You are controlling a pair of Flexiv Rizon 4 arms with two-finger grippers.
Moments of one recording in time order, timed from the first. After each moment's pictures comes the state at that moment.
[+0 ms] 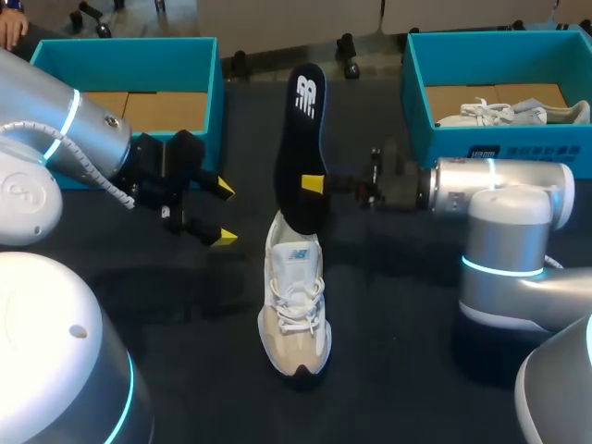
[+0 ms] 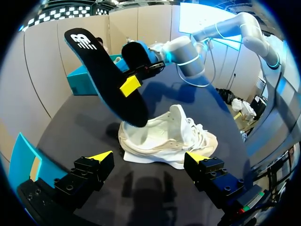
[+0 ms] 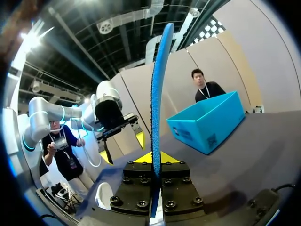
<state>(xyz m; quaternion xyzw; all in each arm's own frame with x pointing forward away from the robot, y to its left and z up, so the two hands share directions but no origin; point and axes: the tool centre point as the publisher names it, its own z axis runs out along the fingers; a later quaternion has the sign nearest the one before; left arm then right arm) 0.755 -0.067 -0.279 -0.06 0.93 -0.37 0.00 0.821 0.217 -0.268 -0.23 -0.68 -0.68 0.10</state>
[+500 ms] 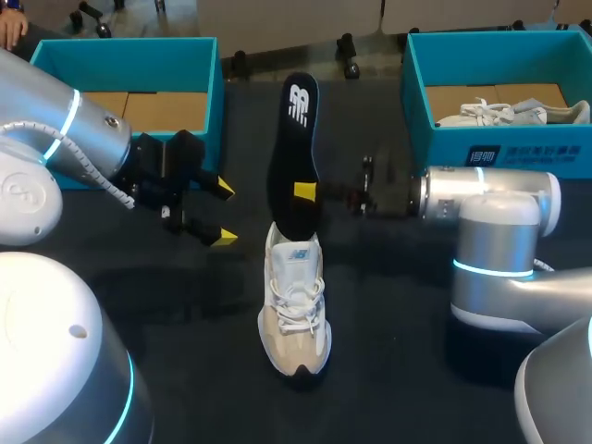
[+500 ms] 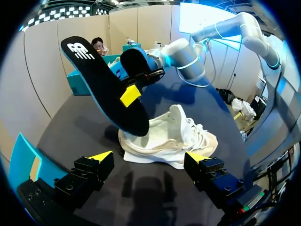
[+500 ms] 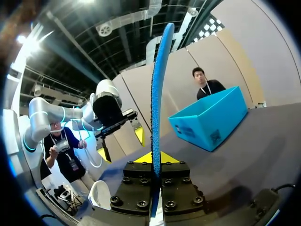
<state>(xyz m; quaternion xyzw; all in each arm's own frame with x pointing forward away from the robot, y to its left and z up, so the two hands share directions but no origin) 0.755 -0.067 -0.279 -0.06 0.93 -0.37 0.00 0.818 0.230 -0.283 -0.24 -0.68 -0.69 0.12</state>
